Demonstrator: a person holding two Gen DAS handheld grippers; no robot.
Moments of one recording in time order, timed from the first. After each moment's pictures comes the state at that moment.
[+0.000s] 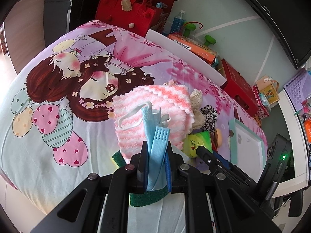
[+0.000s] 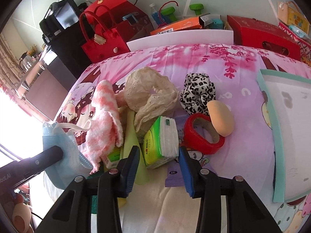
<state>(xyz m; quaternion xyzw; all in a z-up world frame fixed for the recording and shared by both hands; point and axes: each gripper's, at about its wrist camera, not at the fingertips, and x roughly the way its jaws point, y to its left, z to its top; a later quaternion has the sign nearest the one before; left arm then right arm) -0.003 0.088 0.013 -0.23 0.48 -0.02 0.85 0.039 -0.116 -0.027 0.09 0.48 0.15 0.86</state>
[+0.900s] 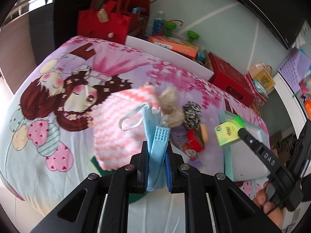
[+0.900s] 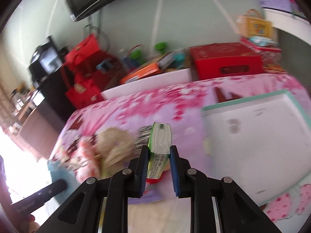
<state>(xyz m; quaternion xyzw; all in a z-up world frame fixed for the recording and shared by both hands) 0.001 0.037 0.037 -0.17 0.47 -0.04 0.87 0.024 -0.211 0.038 0.14 0.38 0.04 0.91</state>
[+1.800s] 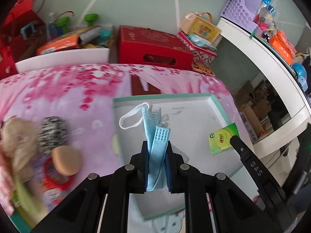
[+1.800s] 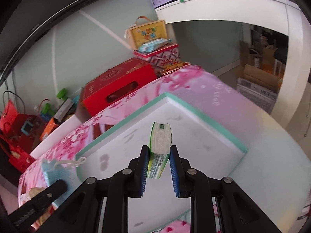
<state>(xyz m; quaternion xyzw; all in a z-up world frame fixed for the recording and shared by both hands) 0.077 -0.223 0.026 -0.05 0.48 -0.24 0.85 -0.006 -0.410 0.018 0.22 0.33 -0.23 0.89</state>
